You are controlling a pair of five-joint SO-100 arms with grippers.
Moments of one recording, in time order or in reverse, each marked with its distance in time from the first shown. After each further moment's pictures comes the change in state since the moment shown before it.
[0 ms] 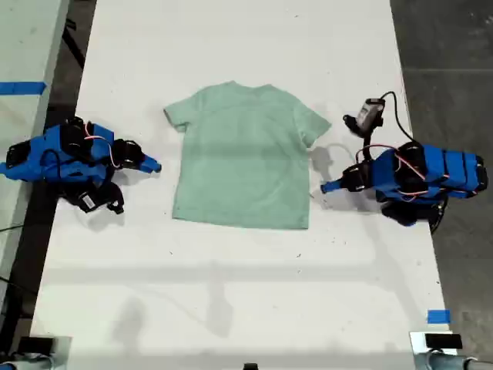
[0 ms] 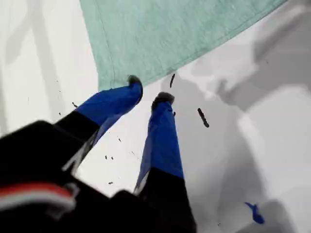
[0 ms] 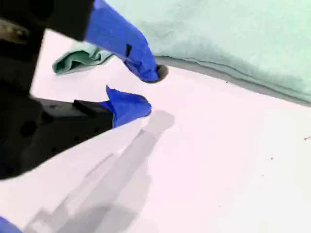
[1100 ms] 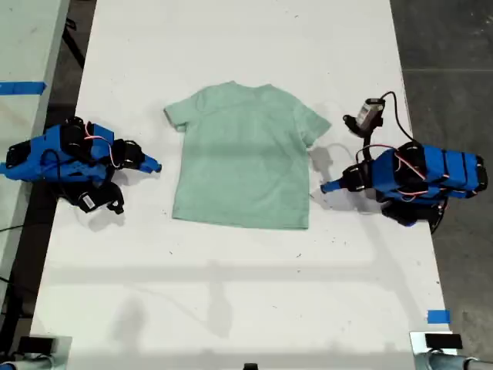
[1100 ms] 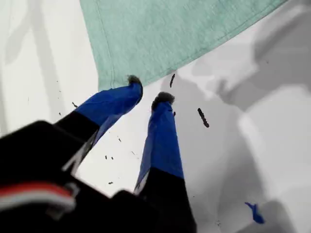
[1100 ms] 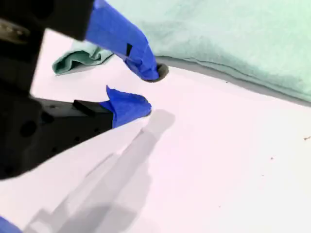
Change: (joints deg) arm 0 0.0 0.0 0.0 0.0 0.0; arm 1 0.0 0.0 0.0 0.0 0.0
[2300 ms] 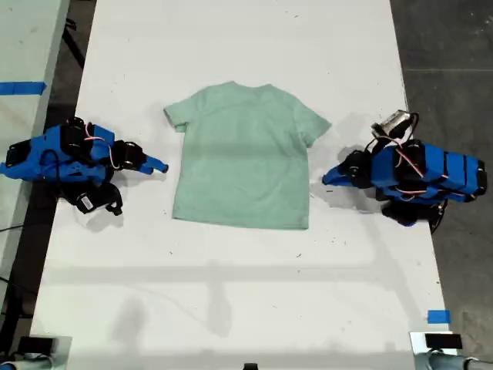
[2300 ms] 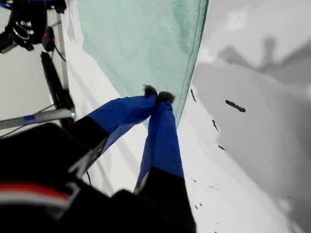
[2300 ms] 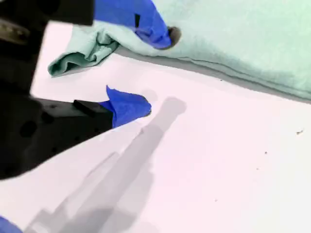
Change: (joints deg) arm 0 1.4 -0.1 0.0 -0.9 0.2; arm 1 6.2 0.4 -0.1 -2.8 41.6
